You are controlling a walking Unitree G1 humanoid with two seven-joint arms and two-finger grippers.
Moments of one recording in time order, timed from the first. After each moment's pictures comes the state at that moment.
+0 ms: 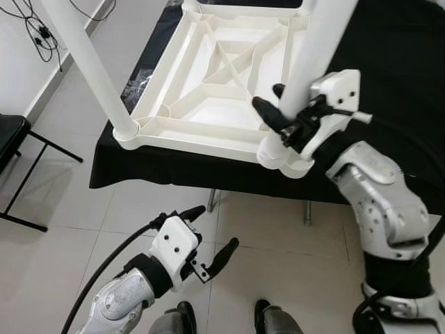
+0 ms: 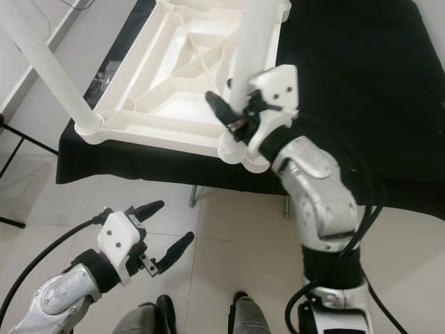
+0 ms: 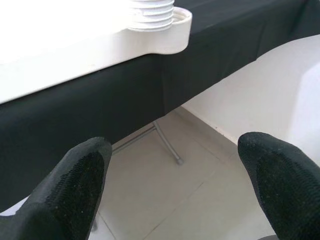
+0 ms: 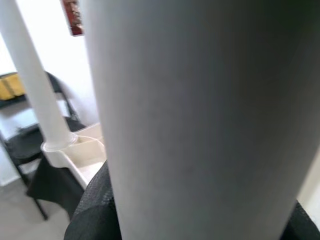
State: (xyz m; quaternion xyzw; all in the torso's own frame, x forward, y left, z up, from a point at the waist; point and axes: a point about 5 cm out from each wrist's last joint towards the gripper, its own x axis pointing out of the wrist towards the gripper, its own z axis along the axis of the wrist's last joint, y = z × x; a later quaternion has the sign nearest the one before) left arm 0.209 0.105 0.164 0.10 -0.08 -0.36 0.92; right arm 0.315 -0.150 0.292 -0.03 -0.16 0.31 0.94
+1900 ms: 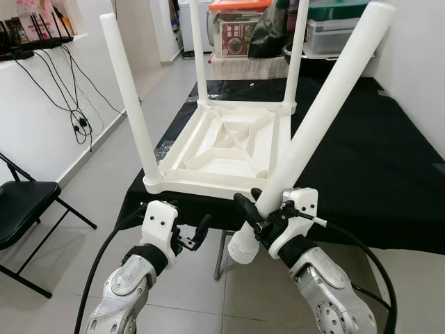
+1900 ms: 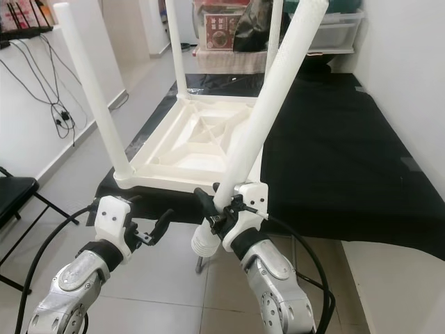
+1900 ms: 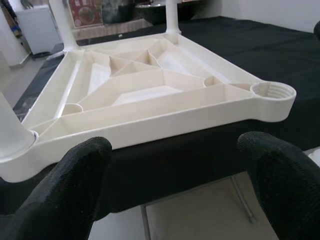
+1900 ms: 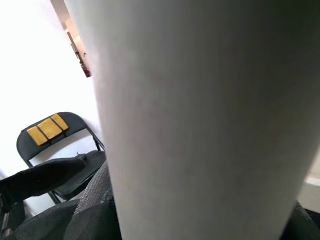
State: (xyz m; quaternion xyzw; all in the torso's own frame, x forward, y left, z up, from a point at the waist) left arm 0.261 0.129 0.139 0.02 -0.04 -0.19 0.98; right arm 0.262 -0.106 0.159 0.14 -0.03 0.25 0.96
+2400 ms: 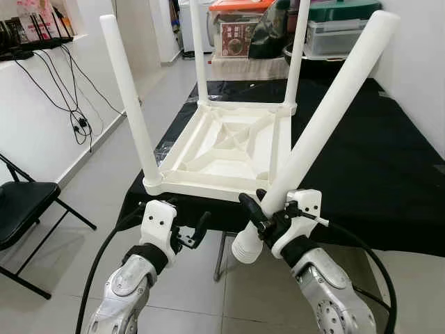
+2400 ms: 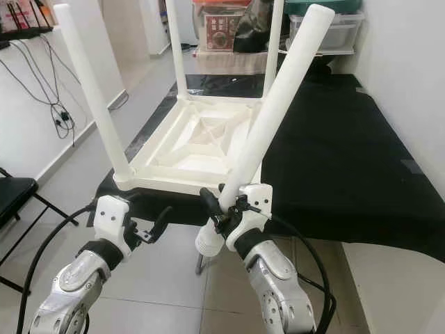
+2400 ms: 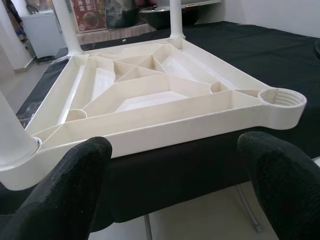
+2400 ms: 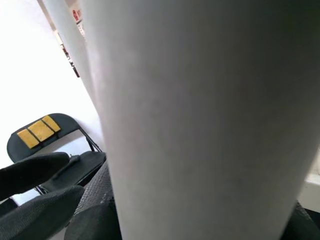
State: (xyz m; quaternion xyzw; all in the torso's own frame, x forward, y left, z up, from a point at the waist) left arm 0.263 0.129 0.140 0.02 -0.05 -0.18 0.98; right arm 0.265 -0.112 0.153 0.15 -0.03 0.23 0.96
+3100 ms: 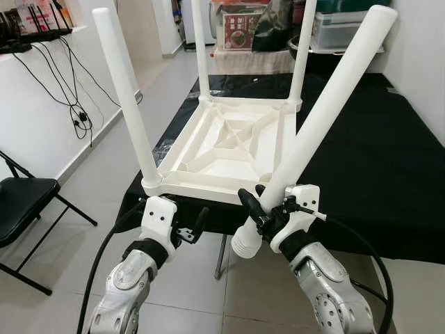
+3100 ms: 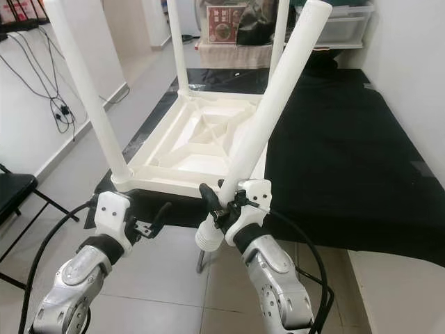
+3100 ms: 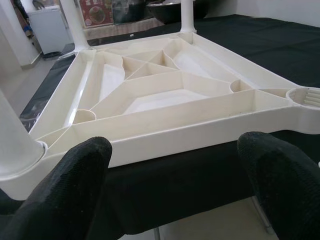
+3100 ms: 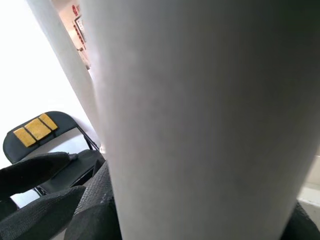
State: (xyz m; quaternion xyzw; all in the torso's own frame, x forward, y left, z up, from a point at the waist) left arm 0.270 0.129 0.140 0.03 -0.06 -0.18 0.98; right arm 0.272 -0.110 0.156 0.14 -0.03 0.24 0.96
